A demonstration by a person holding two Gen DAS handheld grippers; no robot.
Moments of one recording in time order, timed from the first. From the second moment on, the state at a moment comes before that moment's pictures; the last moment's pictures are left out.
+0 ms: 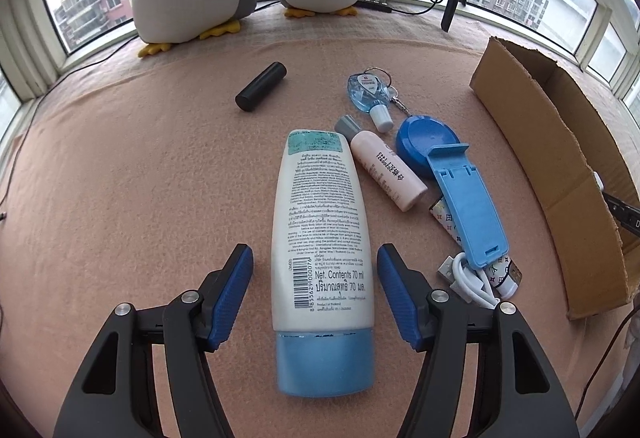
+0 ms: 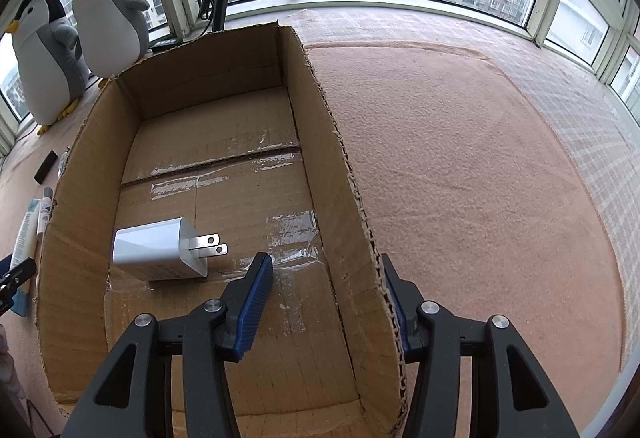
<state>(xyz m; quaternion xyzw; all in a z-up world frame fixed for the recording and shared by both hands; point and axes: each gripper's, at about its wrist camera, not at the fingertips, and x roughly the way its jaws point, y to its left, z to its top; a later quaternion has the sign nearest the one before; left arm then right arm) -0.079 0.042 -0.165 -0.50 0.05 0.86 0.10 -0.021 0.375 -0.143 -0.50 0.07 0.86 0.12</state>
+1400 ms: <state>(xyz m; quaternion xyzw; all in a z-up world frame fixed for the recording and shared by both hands) -0.098 0.153 -0.079 -0.42 0.02 0.87 0.24 -0.022 0.375 -0.143 -0.50 0.07 0.86 0.12</state>
